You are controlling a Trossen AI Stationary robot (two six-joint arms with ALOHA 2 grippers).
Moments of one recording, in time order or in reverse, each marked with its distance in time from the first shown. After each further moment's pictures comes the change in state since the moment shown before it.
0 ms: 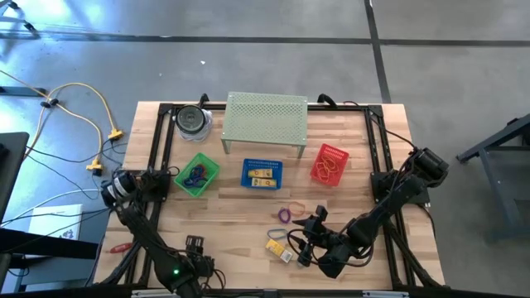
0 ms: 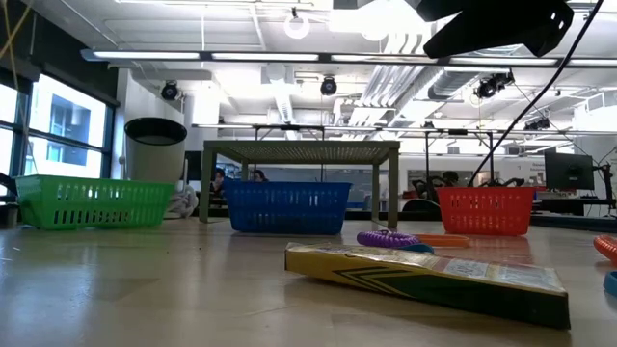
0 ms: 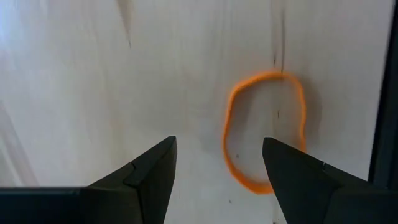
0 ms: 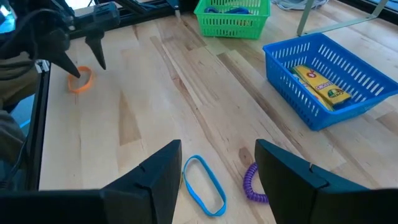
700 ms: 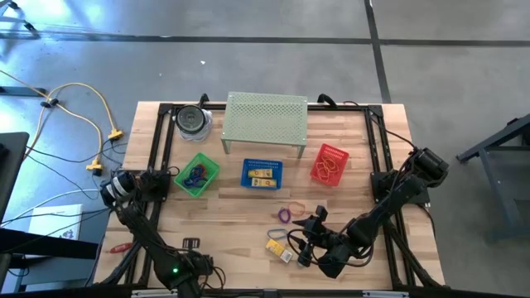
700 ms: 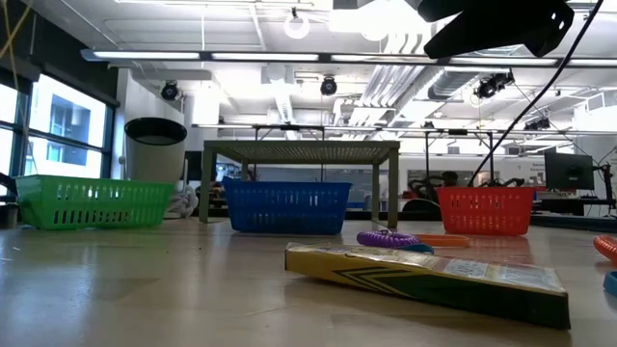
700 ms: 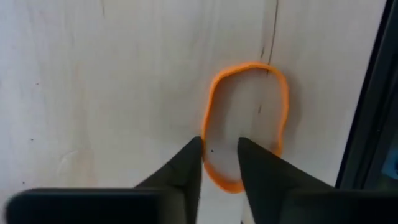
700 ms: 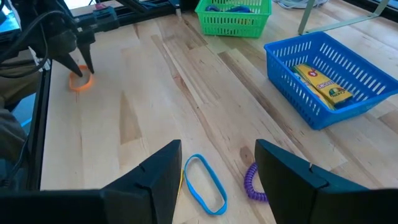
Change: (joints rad) left arm -0.008 -0.002 -0.045 0.073 0.072 -0.138; right arm 0.000 0.000 0.000 0.000 -0.007 0.000
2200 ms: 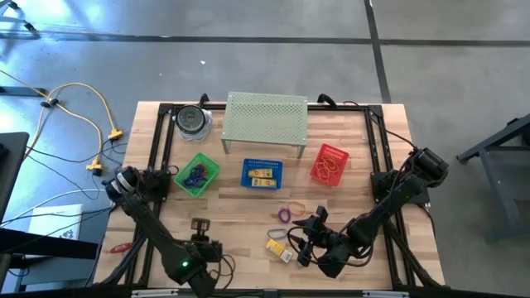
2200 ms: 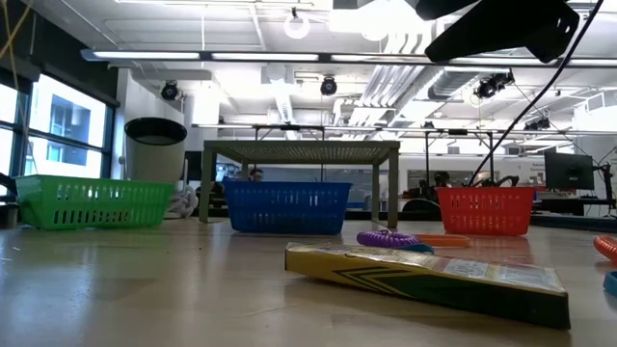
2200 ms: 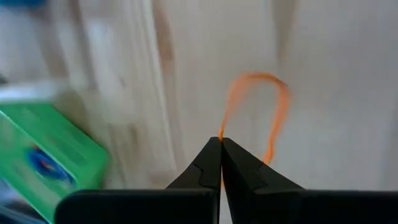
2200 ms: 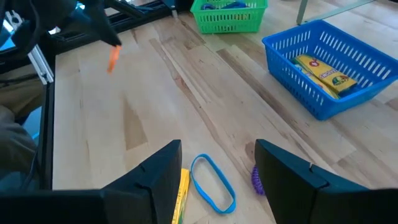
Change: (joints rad) left arm 0.120 -0.020 0.225 -0.465 -0.276 0.206; right arm -0.003 0.000 0.000 -0.001 -0.005 0.085
